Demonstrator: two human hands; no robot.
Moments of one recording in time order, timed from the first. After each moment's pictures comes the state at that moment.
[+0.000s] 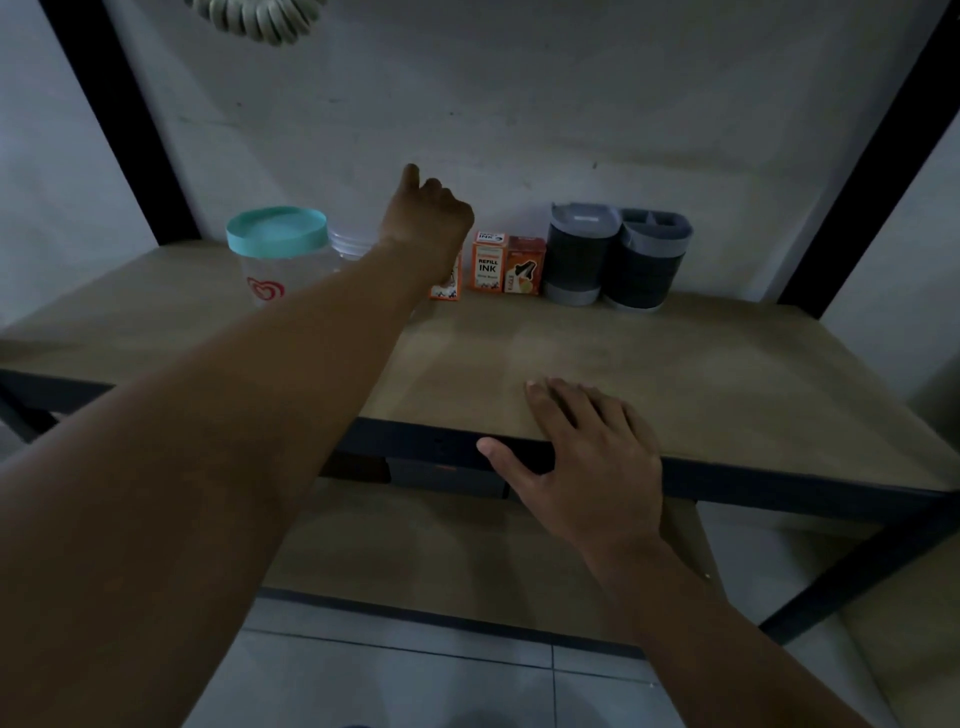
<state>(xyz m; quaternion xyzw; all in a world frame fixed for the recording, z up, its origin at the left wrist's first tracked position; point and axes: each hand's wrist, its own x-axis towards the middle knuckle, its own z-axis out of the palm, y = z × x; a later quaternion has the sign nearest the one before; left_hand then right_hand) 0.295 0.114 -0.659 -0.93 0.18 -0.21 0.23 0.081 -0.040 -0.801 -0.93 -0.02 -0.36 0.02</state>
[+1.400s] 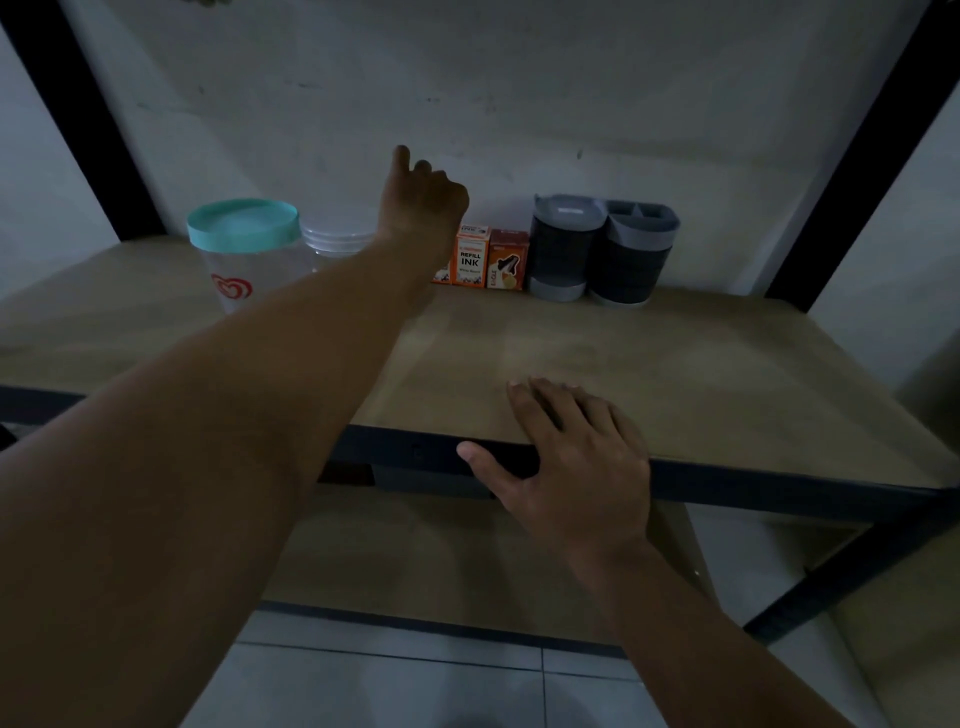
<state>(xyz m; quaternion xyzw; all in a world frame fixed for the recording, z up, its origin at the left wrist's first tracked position) 0.306 0.092 -0.661 -0.94 0.15 -0.25 0.20 0.084 -0.040 -0.803 -0.92 -0.02 -0.39 0.02</state>
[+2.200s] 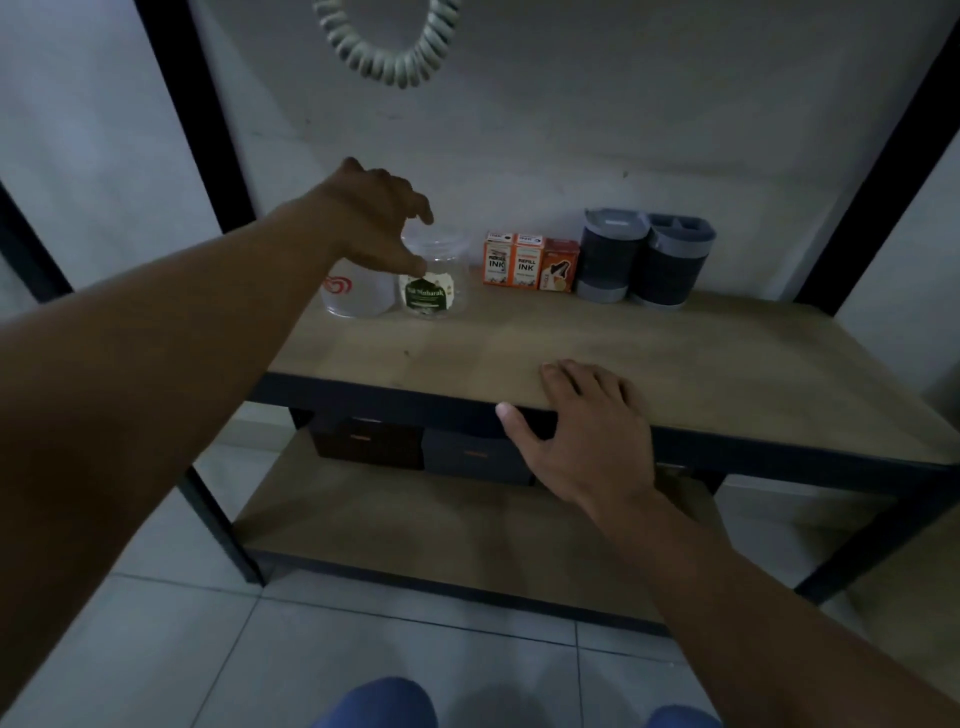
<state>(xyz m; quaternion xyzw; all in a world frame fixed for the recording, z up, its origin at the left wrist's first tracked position) 0.249 0.241 -0.614 -0.95 0.25 -0.13 0.11 0.075 0.004 -0.774 -0.97 0.00 -0.22 0.04</state>
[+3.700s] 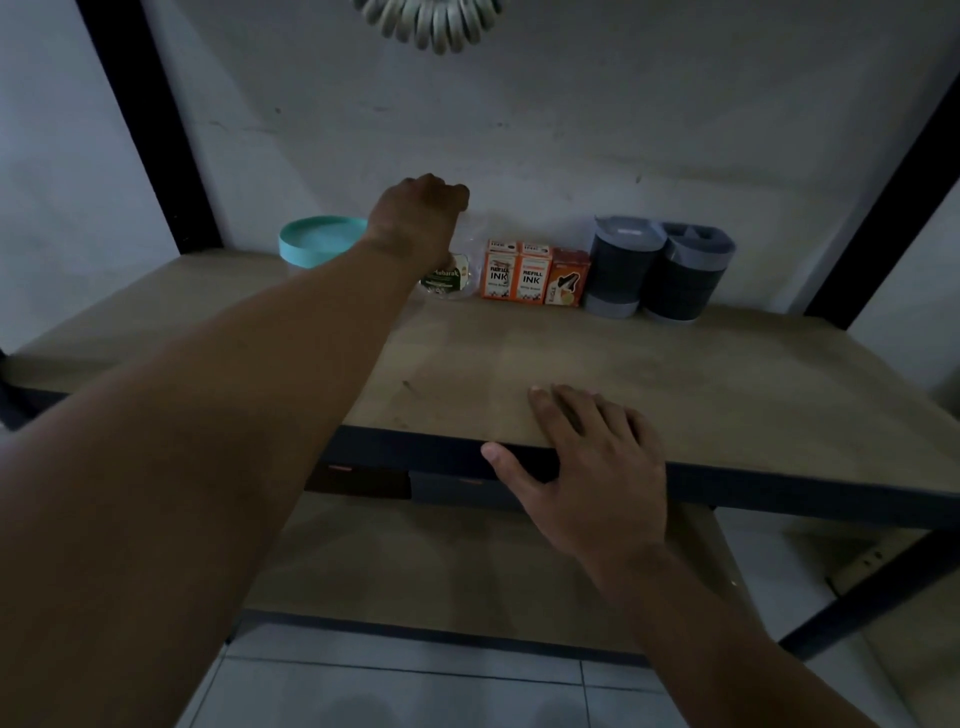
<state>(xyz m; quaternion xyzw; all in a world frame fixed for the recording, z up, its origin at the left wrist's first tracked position) 0.310 0.187 -0.647 -0.96 0.20 -0.19 0.01 0.091 0.030 -0.790 -0.96 0.02 -0.27 0.01</state>
